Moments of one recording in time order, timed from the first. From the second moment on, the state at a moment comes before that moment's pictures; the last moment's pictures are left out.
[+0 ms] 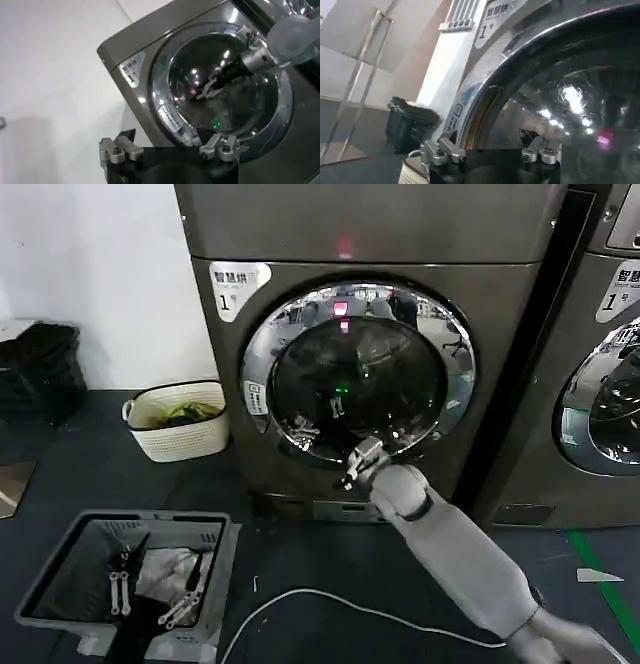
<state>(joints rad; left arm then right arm) 1.74 -1.47 -0.81 -2.10 0.26 -0.63 0.16 -0.37 1.25 -0.21 1.38 0.33 0.06 -0.08</state>
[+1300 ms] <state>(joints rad) 1.76 -1.48 -0.82 -2.10 0.27 -0.65 0.16 -0.24 1.38 -0.25 1.10 0.38 0.22 -0.31</state>
